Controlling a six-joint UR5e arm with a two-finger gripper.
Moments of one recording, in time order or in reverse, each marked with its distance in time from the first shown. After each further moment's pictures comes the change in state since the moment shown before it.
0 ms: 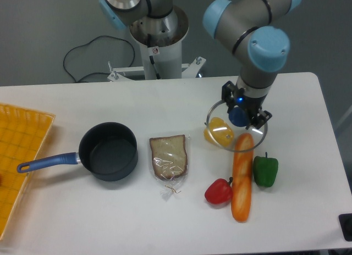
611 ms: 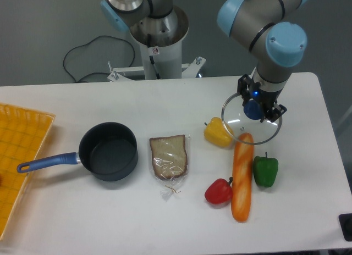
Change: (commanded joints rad) arm 0.061 -0.005 -0.006 0.002 0.006 0.097
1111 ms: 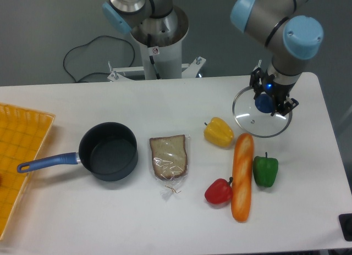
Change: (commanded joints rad) arm 0.077 -0.032 -0.006 0.040 -0.002 0.111
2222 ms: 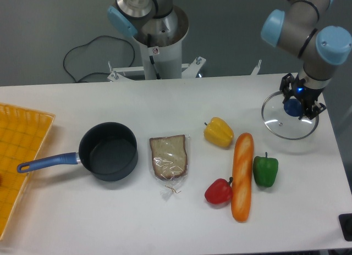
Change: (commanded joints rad) arm 0.107 -0.135 -0.002 0.192 -0.003 0.154
